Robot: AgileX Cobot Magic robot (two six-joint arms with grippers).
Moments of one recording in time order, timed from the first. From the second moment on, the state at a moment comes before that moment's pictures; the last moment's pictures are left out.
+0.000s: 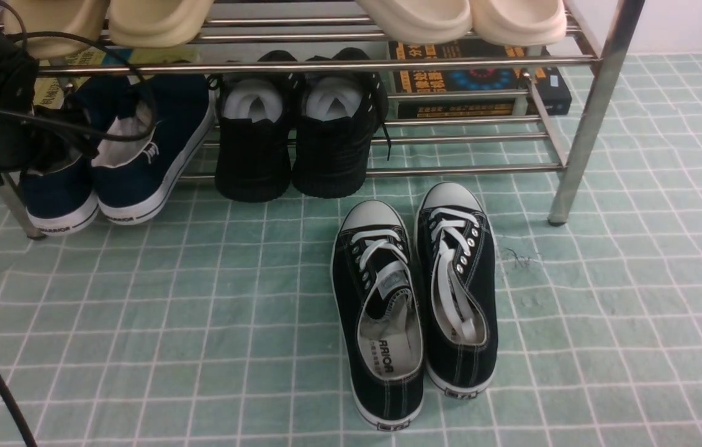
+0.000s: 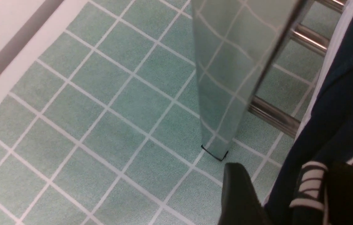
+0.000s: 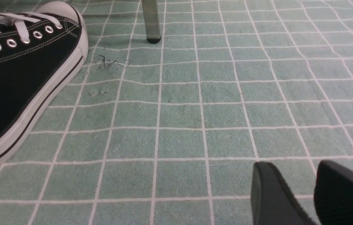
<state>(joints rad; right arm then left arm) -0.01 -0.01 0.01 0.07 0.40 0.01 -0.01 1.85 -1.42 0.62 0.66 -0.92</state>
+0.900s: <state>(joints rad) -0.01 -0.01 0.01 0.07 0.40 0.01 -0.04 1.84 -1.42 0.64 0.69 -0.74</state>
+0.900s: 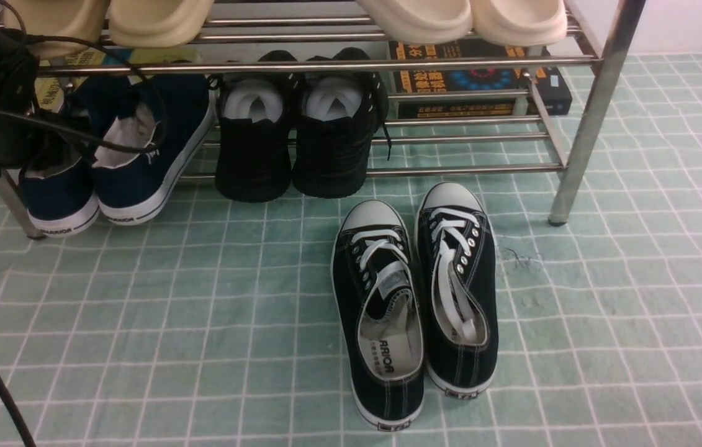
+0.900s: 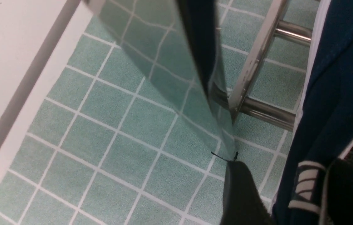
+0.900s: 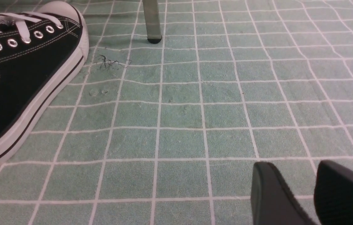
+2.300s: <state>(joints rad) -0.01 -0.01 0.01 0.07 0.40 0.01 -0.15 1.94 -1.44 0.97 0.76 -0.96</state>
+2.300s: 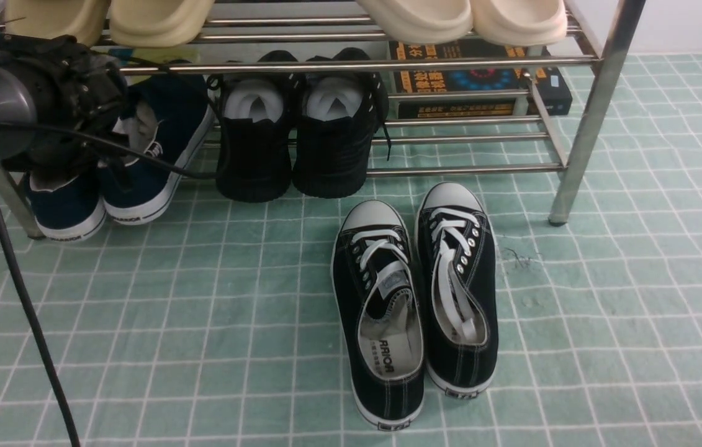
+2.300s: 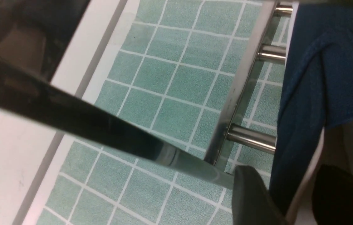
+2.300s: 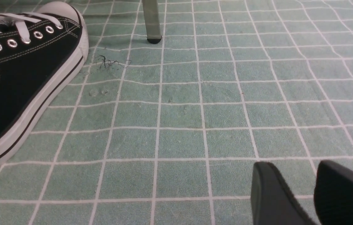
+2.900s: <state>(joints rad) -0.01 -0.01 0.01 0.07 0.40 0.01 -0.15 1.83 -1.44 0.70 0.82 -0.74</state>
